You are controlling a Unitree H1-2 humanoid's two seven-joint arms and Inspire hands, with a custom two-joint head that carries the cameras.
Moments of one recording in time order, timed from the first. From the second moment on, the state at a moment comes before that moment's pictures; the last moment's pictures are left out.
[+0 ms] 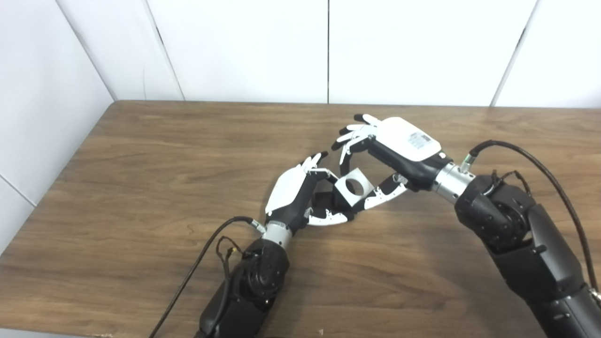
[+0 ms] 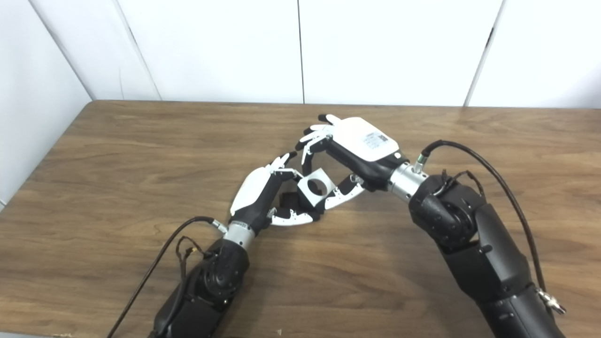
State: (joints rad) left arm -0.22 0.07 -0.34 0.11 0.60 0.14 0.09; right arm -0.51 -0.32 0.36 -0.05 -0.64 -0.21 0.38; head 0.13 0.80
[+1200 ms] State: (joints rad) left arm -0.22 0.07 -0.35 0.11 0.60 0.15 0.09; right arm -0.52 -0.27 0.35 0.05 -0.64 -0.21 0.34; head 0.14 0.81
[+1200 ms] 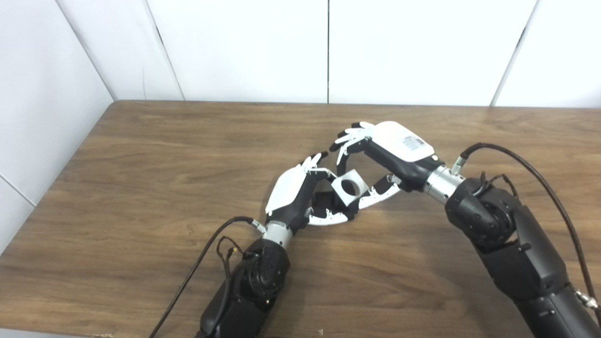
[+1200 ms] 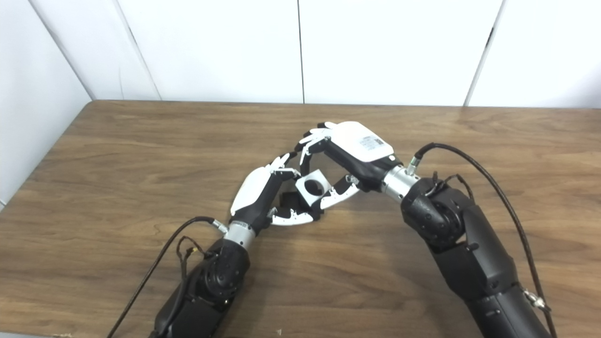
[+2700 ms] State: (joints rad) left arm -0.22 0.07 -0.36 0.10 0.60 0.16 0.09; right arm -0.56 -0.29 0.45 0.10 -0.70 -0.23 0.36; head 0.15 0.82
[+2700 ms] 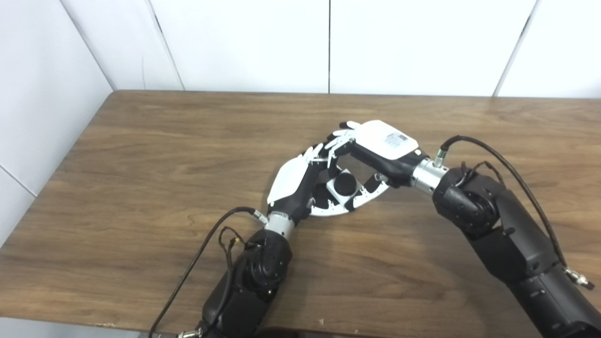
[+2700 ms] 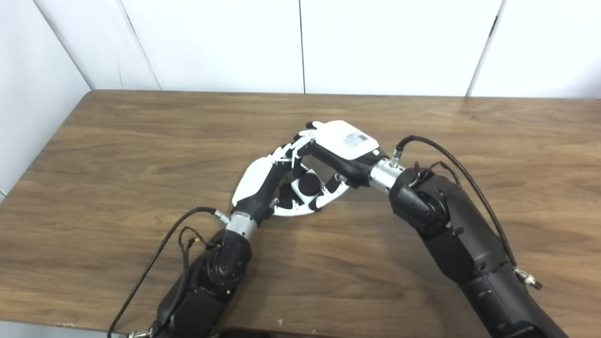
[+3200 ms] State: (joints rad) left arm -0.22 0.07 -0.36 0.10 0.60 0.16 0.09; right arm -0.56 -0.30 0.45 0.11 -0.70 -0.20 0.37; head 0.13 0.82
